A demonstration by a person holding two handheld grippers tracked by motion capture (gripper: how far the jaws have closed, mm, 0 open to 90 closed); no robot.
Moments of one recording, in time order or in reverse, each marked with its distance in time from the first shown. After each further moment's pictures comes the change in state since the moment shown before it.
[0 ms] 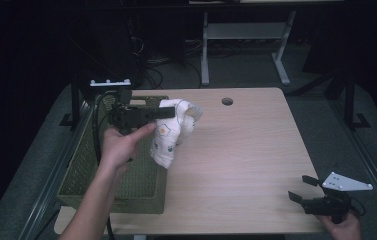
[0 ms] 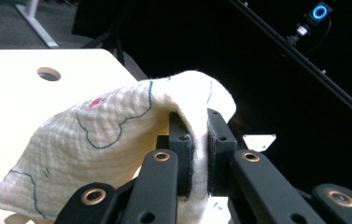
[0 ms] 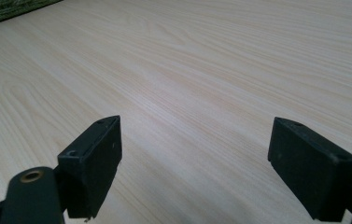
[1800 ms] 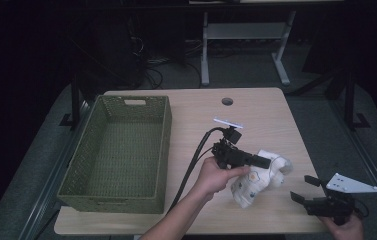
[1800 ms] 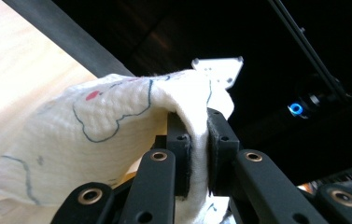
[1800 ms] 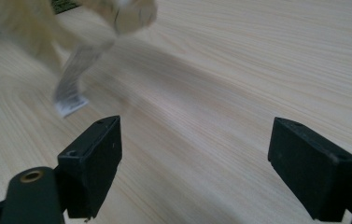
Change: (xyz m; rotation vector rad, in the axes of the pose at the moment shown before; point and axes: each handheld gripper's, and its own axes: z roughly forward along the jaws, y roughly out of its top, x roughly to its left) left arm -0.042 -0.090 0.215 0.344 -0.358 -0.031; right arm 0.002 0.001 -0.008 -0.031 0.000 -0.007
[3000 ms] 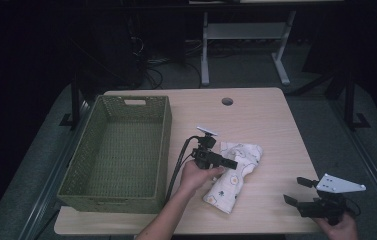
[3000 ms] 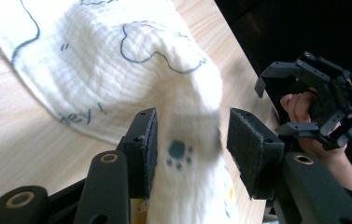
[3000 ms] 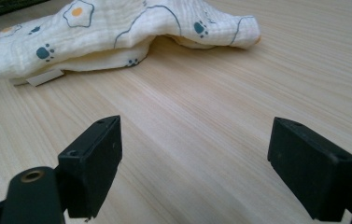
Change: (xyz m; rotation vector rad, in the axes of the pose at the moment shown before) left arm 0.098 -0.039 -0.026 0.049 0.317 -0.211; right arm 0.011 0.003 0.013 0.052 0.034 -0.042
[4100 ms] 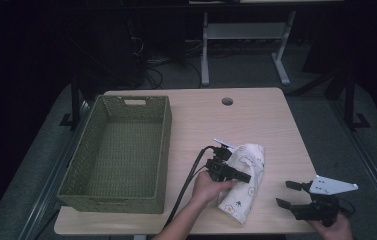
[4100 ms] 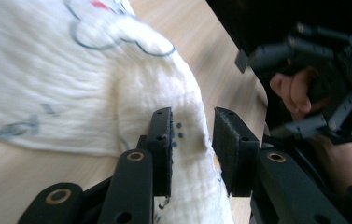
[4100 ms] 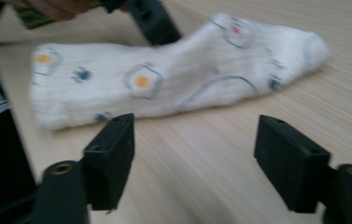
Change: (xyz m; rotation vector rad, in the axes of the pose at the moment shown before) left arm -0.025 -0.015 0.035 0.052 -0.063 0.068; right arm 0.019 0.013 0.005 0.009 0.120 -0.039
